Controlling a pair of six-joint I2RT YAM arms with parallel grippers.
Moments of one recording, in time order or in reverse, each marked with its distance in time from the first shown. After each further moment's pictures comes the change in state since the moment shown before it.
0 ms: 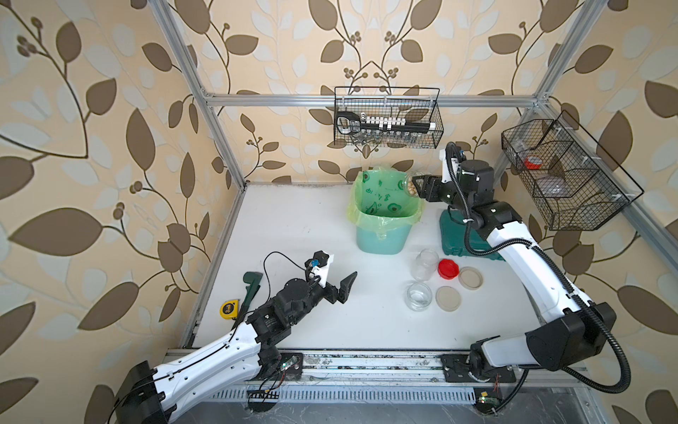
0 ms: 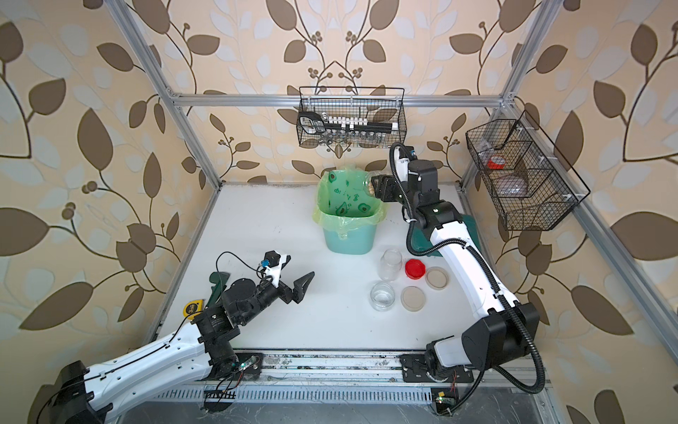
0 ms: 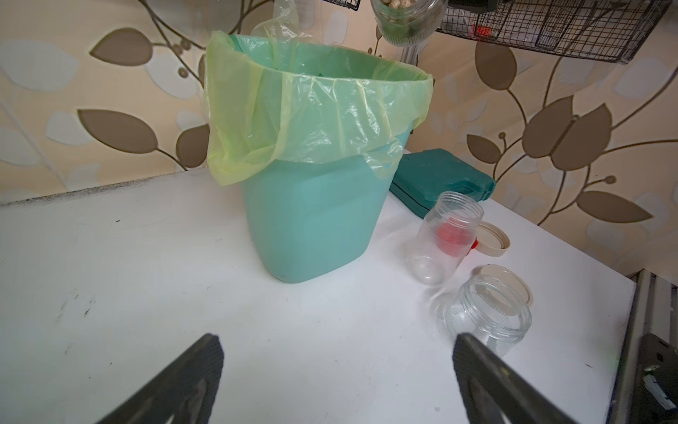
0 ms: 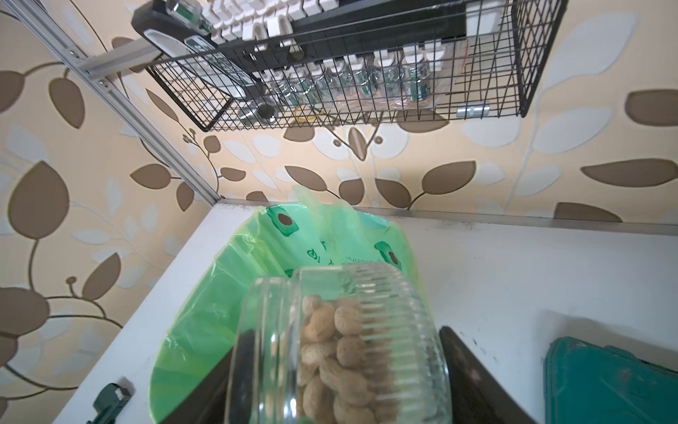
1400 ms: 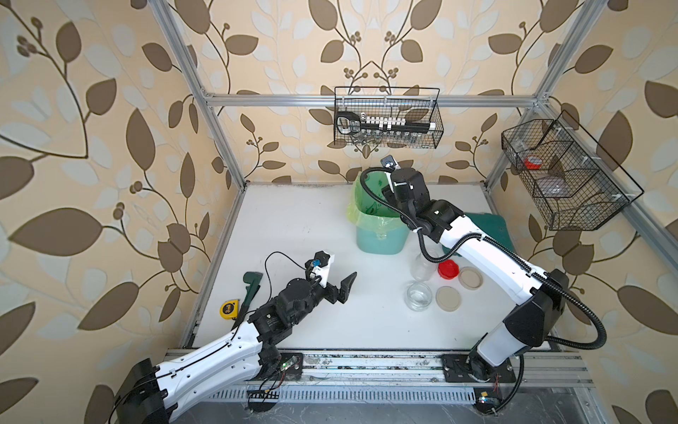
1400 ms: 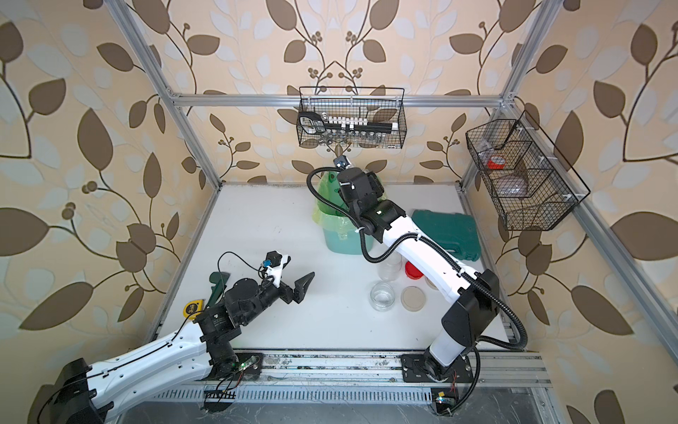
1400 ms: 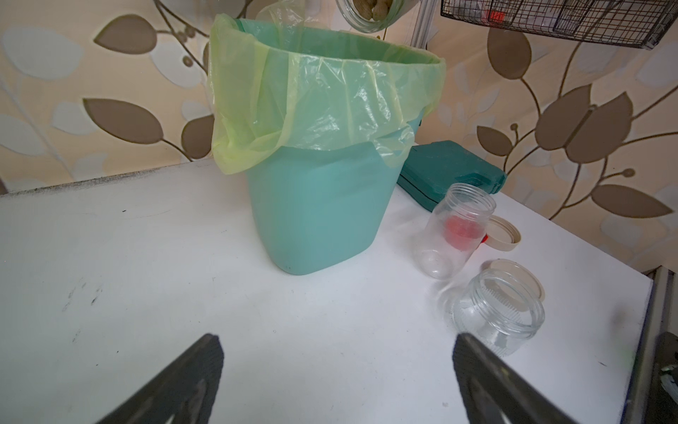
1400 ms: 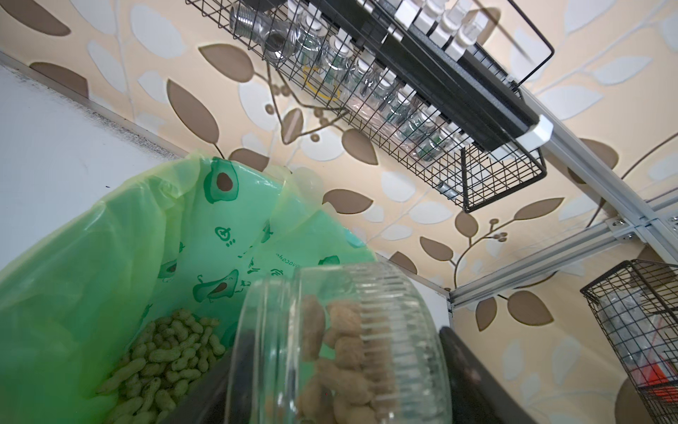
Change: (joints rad) left arm 0.000 0.023 -0.001 0.000 -0.005 -0.002; right arm 0.384 0.212 0.193 -0.060 0.788 -0.495
